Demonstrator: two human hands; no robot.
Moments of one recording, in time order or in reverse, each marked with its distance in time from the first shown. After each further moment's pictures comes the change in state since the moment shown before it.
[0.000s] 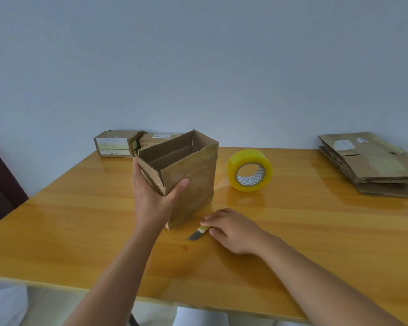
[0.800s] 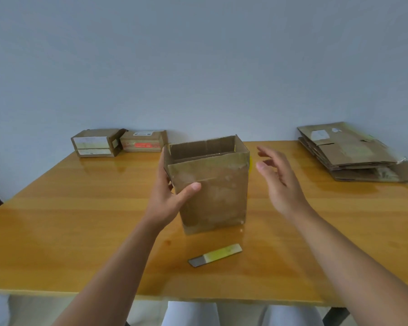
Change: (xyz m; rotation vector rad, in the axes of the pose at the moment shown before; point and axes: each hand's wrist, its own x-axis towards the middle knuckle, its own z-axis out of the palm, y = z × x) left_hand -0.022 0.023 0.040 -0.252 -0.453 0.046; right_hand -0.069 0.036 -0.078 0.669 0.850 0.062
